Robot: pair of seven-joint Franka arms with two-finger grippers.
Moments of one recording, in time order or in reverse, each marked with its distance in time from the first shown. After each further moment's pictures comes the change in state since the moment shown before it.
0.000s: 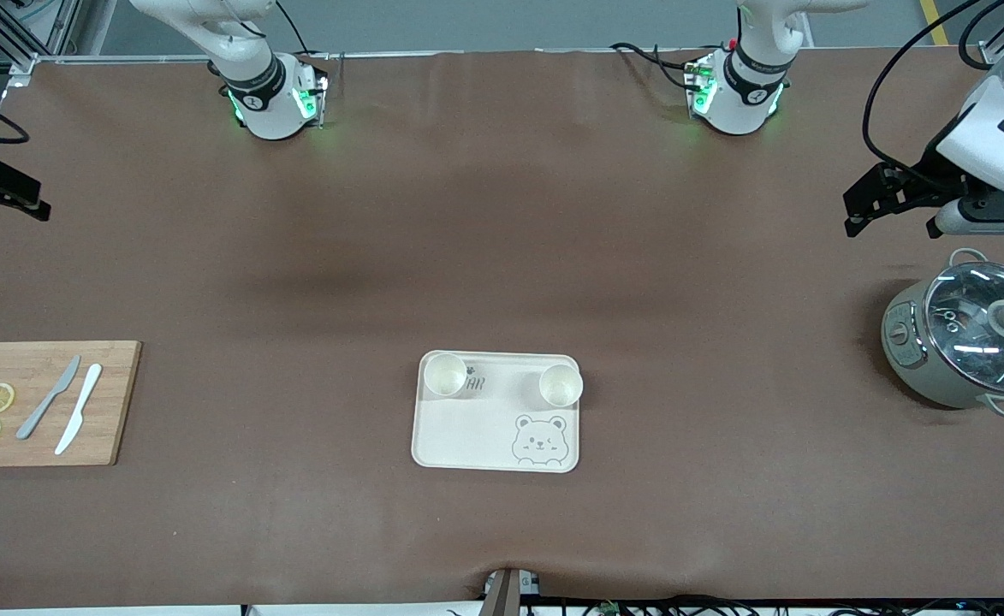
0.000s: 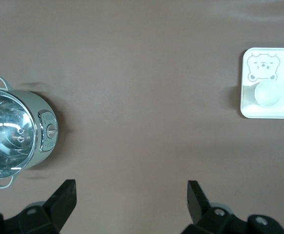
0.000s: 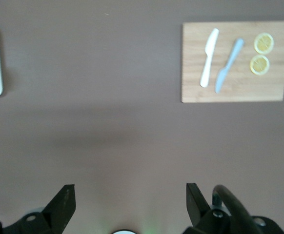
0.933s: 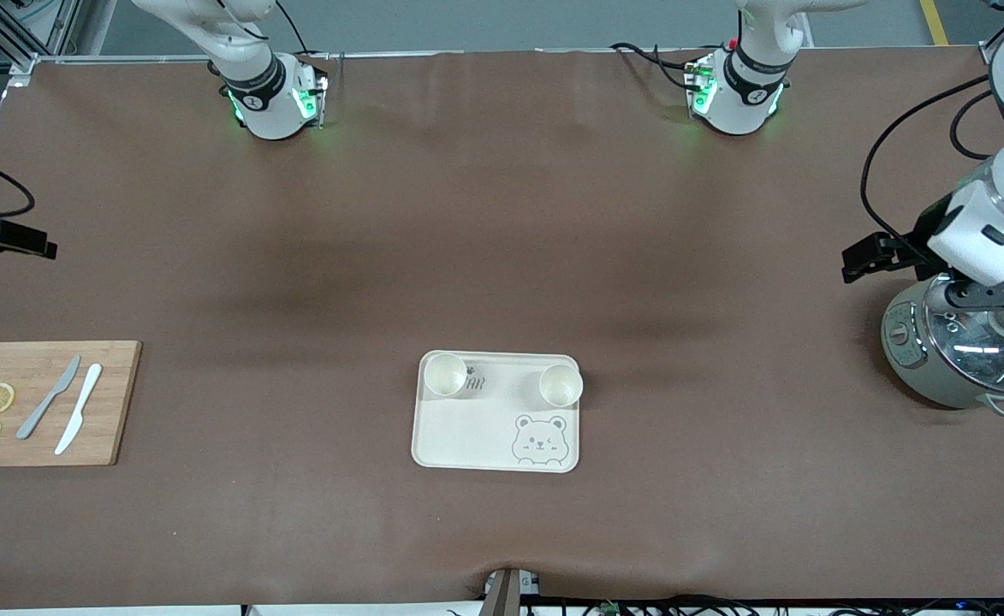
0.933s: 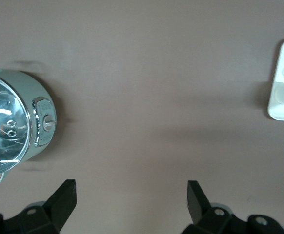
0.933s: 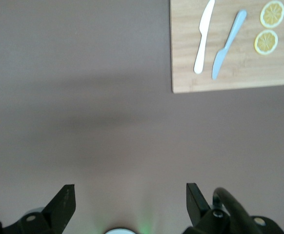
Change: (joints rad) left arm 0.075 0.143 0.003 0.001 -0.004 0.018 0.002; right arm -0.034 0.168 -0.007 -0.006 -0.012 0.062 -0.004
